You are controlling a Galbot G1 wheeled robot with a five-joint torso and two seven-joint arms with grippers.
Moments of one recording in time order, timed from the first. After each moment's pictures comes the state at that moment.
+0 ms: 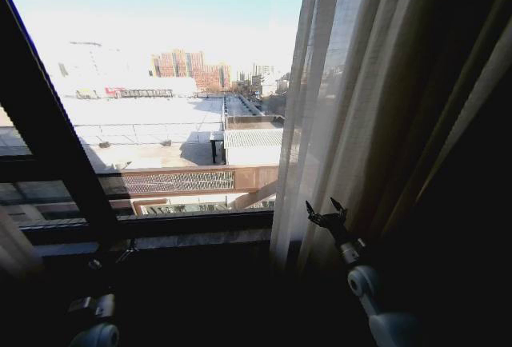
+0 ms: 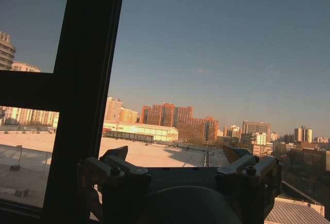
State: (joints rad) left arm 1.43 -1.37 -0.90 -1.79 -0.41 -0.25 0.05; right arm -1.19 1.15 0.55 1.87 0.39 0.03 -0.10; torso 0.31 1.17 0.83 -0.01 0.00
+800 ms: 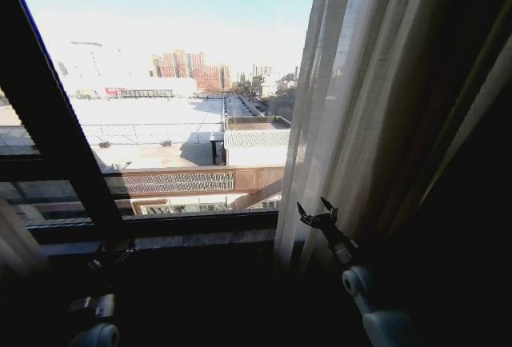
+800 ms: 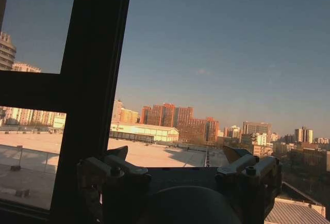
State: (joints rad) left arm 1.43 -1.37 -0.90 -1.79 -0.41 -0.25 0.05; right arm -1.18 1.15 0.54 1.83 0.37 0.07 -0.18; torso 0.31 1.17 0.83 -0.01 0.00
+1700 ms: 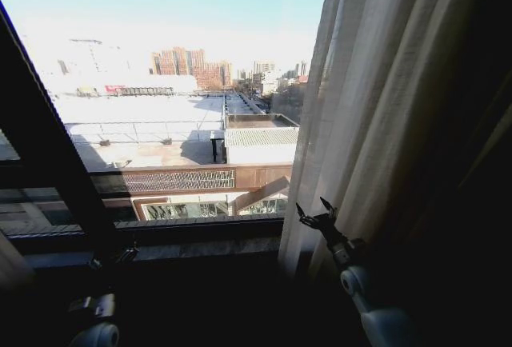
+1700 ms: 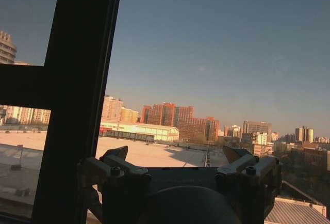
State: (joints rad) left arm 1.43 -1.37 -0.90 -1.79 -0.41 -0.25 0.05; right arm -1.15 1.16 0.49 1.79 0.30 0.09 -0.10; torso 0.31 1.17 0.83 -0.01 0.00
